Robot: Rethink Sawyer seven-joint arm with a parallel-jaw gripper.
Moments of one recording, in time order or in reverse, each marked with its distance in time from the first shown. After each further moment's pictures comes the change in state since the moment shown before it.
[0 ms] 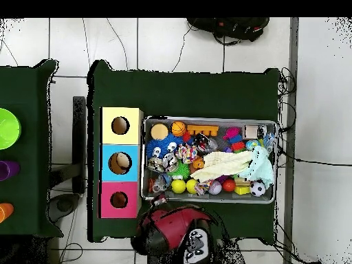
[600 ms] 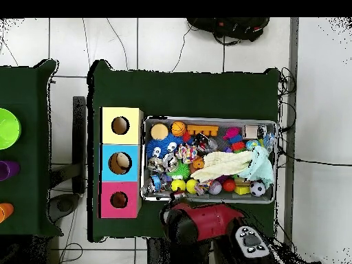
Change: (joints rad) arm -0.317 0.001 0.169 0.019 0.004 0.066 0.000
